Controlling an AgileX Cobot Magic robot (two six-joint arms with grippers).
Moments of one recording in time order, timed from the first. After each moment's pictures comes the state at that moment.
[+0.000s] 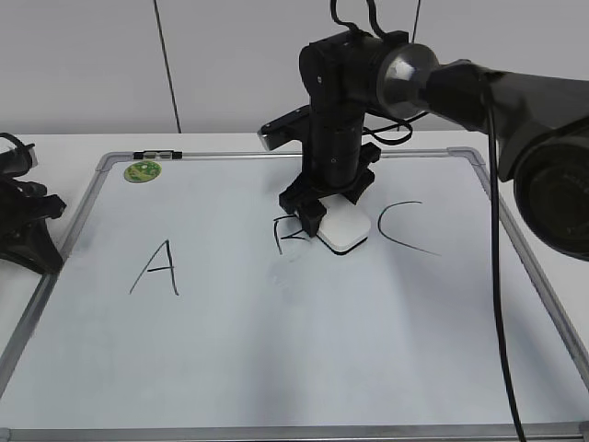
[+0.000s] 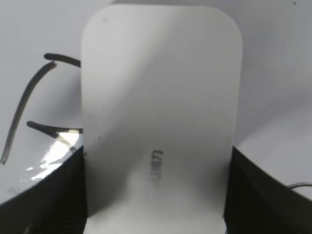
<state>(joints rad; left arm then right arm) 0.13 2.12 -1.38 -0.42 0.95 0.35 0.48 2.48 -2.22 -0.09 1.23 -0.16</state>
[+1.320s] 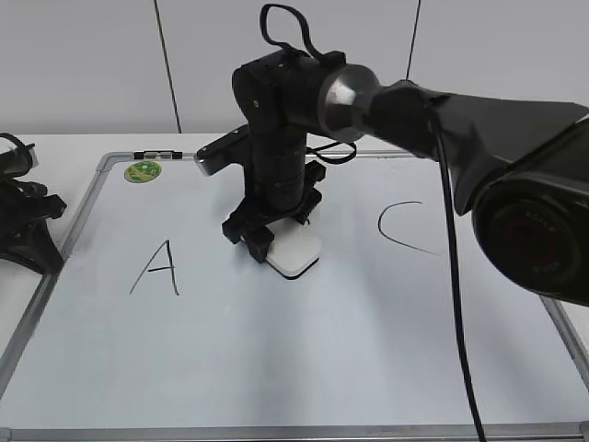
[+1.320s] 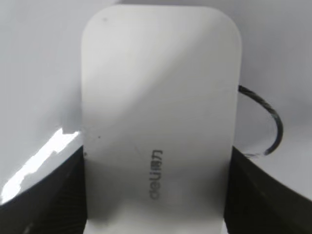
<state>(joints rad) 0.13 2.12 -1.38 -0.42 0.95 0.35 0.62 2.50 -2.23 -0.07 1.24 -0.16</state>
